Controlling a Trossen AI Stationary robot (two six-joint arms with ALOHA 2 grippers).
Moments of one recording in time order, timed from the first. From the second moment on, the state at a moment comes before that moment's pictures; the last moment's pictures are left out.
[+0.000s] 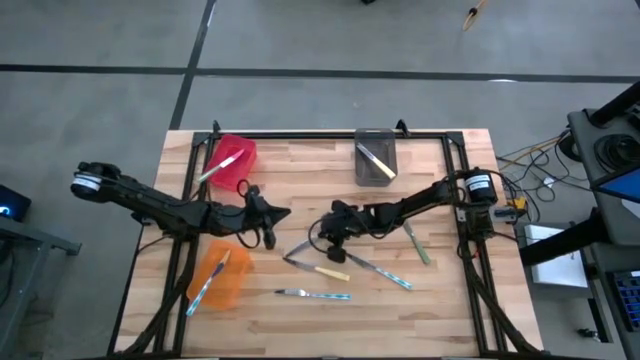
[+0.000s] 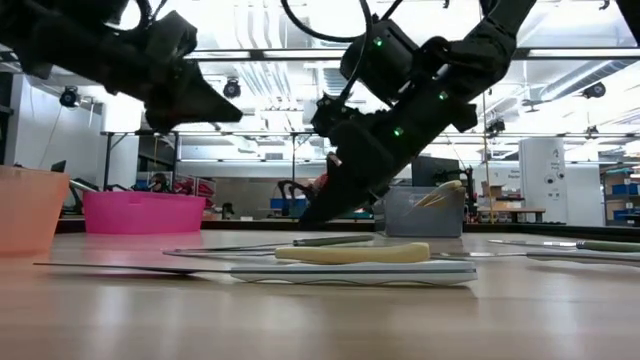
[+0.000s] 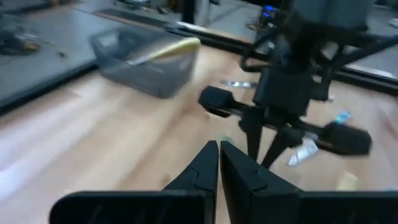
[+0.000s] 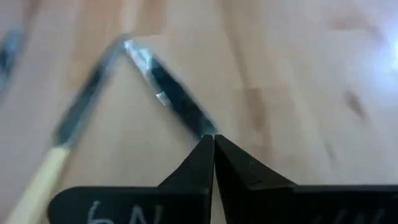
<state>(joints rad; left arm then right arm) -0.20 1.14 0.37 0.44 -0.51 -0.32 0.04 1.94 1.00 0.25 0.00 0.13</state>
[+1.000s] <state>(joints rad) -0.23 1.70 0.58 0.38 -0.22 -0.41 -0.15 1.75 1.00 -0.28 -0.30 0.47</state>
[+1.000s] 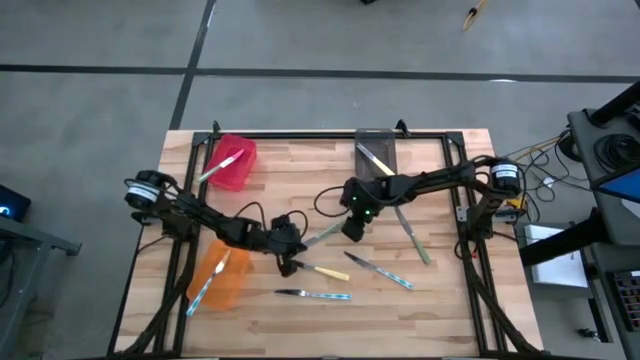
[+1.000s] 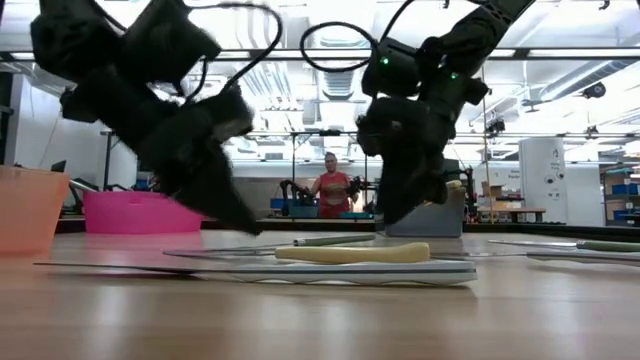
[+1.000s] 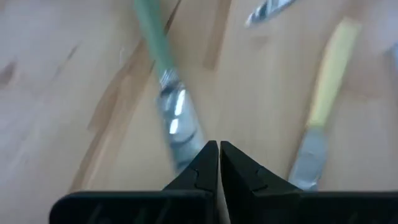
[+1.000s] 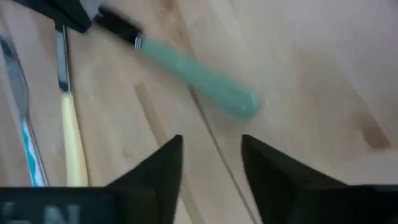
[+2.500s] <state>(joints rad) -0.23 1.57 0.48 0.36 -0.24 -0.41 -0.18 1.91 0.99 -0.01 -0.37 0.70</state>
